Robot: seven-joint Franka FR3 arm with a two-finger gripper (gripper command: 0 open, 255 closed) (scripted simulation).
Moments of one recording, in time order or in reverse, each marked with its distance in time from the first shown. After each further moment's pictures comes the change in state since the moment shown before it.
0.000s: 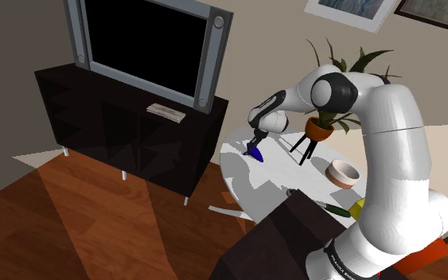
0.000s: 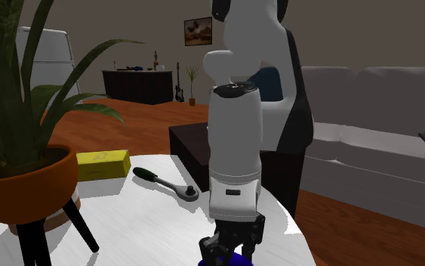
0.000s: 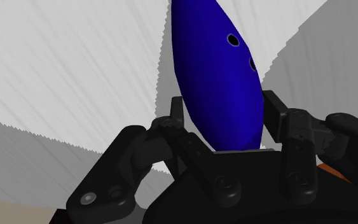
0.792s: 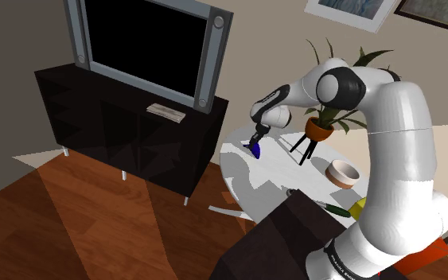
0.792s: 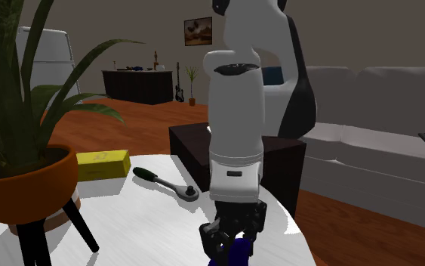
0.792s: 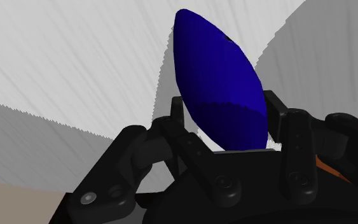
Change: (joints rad) arm 0.016 -0.066 -0.019 -0.027 -0.015 -0.041 0.013
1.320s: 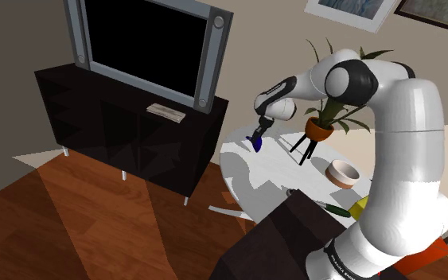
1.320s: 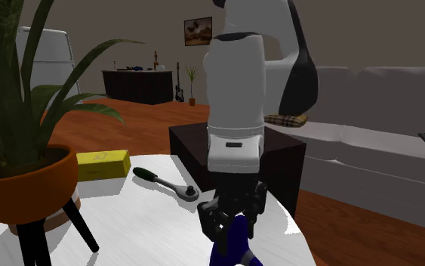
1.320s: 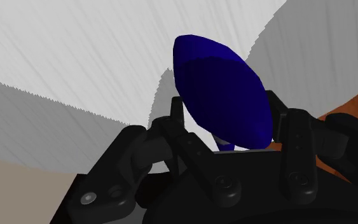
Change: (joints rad) arm 0.017 -0.088 -0.027 -0.026 -0.025 -0.063 0.016
